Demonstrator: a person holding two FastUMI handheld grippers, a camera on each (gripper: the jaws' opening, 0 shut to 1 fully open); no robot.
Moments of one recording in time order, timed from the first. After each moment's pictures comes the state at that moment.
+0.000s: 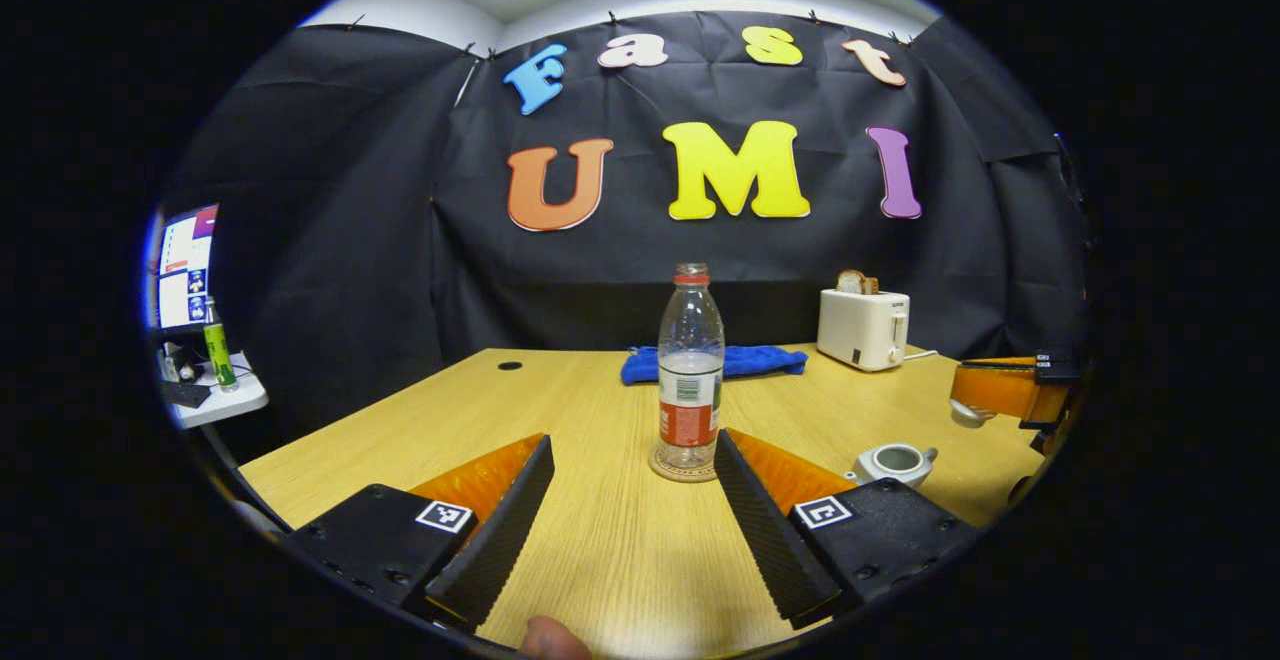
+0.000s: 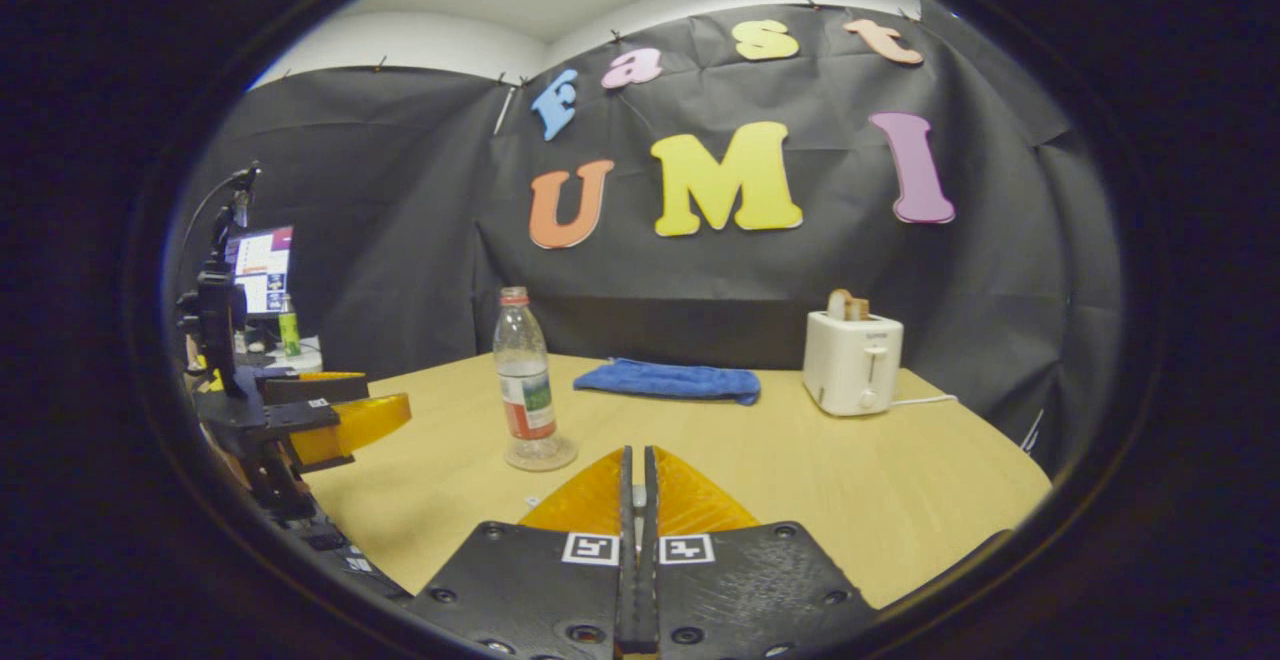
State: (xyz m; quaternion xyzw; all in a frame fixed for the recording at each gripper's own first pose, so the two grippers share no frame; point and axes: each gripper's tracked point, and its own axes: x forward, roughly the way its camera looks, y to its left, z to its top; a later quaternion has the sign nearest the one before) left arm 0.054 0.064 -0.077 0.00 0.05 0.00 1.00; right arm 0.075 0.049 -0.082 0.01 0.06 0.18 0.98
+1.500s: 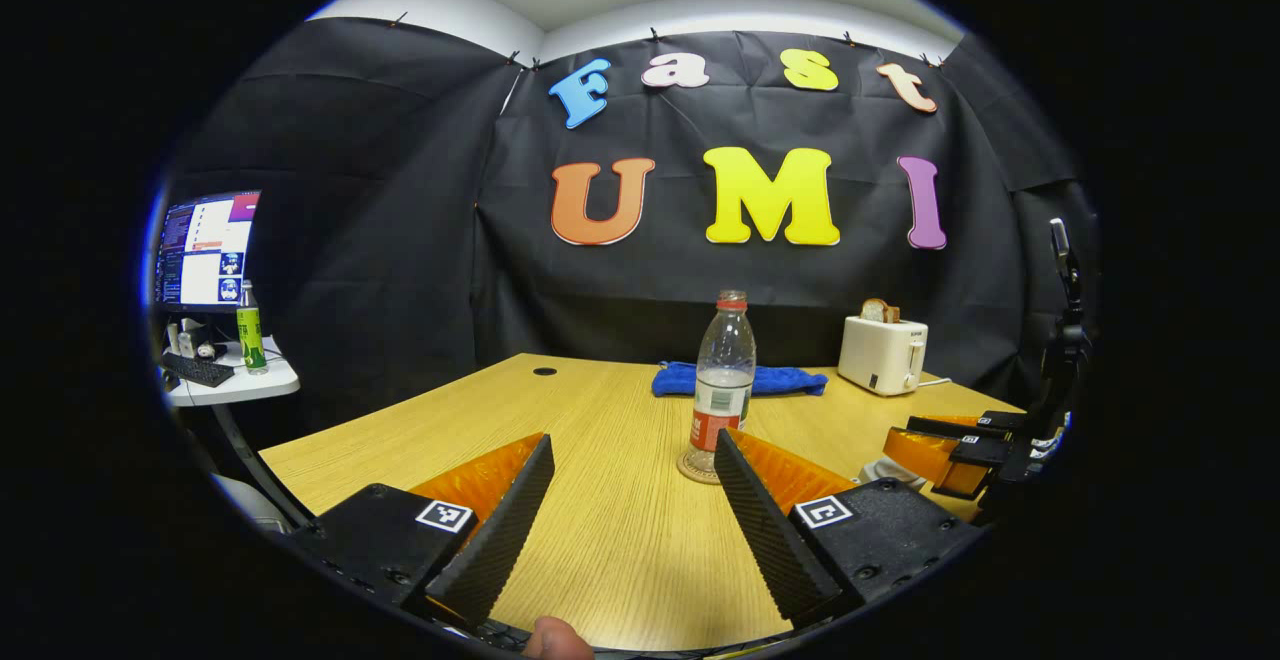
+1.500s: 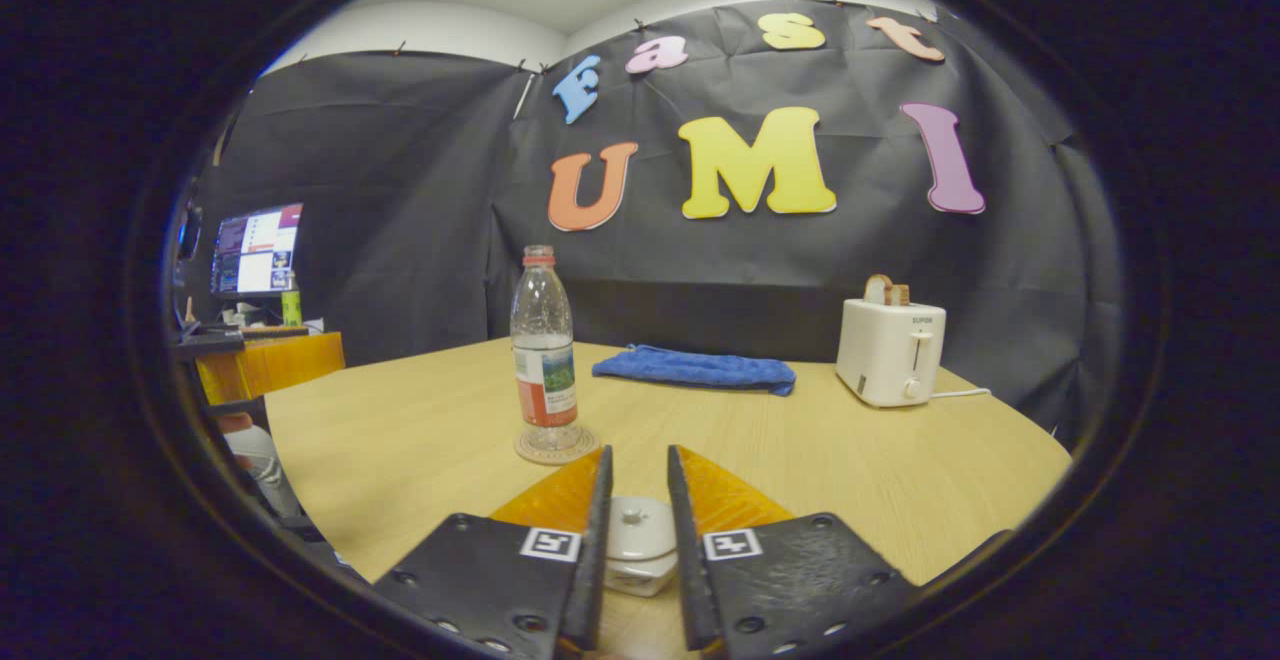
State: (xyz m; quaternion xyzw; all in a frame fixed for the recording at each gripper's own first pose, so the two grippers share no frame) left arm 0.029 0.079 -0.051 -0.04 0.02 0.03 1.00; right arm 0.089 0.067 -0.102 0.01 0.05 0.17 0.98
